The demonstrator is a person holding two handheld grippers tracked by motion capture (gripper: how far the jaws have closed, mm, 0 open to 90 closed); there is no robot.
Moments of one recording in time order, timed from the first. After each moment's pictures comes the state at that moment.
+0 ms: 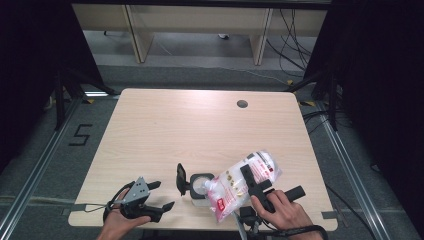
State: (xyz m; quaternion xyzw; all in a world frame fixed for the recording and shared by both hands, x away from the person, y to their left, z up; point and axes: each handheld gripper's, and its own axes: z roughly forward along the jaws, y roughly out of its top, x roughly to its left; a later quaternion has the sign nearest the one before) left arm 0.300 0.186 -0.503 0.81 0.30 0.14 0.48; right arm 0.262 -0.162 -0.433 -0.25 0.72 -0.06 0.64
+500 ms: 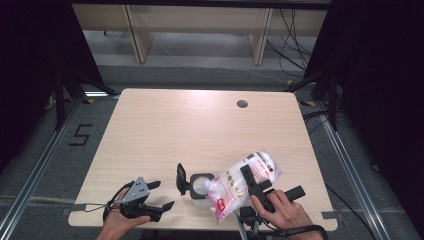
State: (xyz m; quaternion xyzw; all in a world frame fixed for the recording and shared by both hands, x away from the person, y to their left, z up) left arm 0.300 0.186 -0.502 0.81 0.30 0.14 0.48; right arm 0.262 -0.162 -0.435 -0.24 0.72 -0.06 0.64
